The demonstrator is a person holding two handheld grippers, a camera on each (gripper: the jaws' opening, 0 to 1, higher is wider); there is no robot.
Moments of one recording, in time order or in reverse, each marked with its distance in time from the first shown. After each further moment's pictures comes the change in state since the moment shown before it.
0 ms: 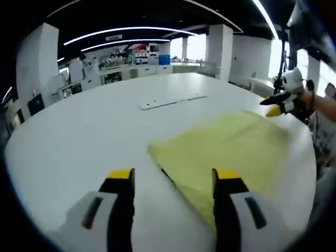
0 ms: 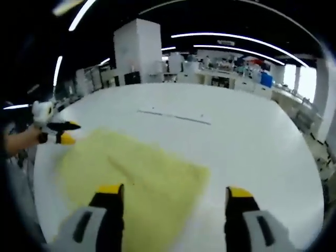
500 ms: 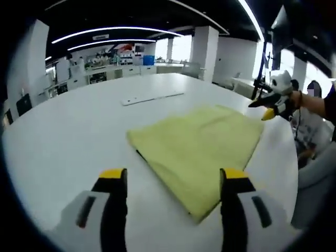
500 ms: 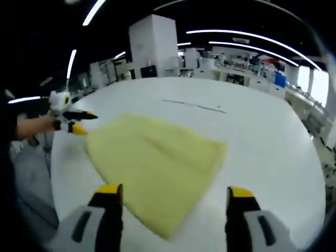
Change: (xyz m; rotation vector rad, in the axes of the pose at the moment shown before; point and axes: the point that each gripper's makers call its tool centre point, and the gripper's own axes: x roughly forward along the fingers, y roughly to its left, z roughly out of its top) left arm -0.033 -0.036 -0.017 0.000 -0.015 -0.110; right arm -0.056 0.044 -0.043 -0.014 0.029 0.123
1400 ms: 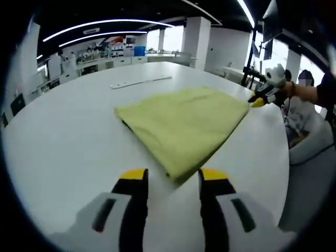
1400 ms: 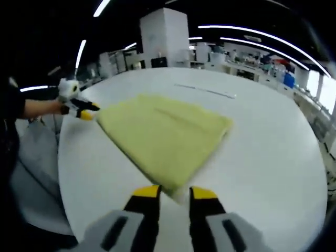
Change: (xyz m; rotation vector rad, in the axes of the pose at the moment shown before) left arm -0.021 -0.030 -0.043 0.005 0.078 -0.066; right arm -0.017 0.002 -0.057 -0.066 0.066 0.039
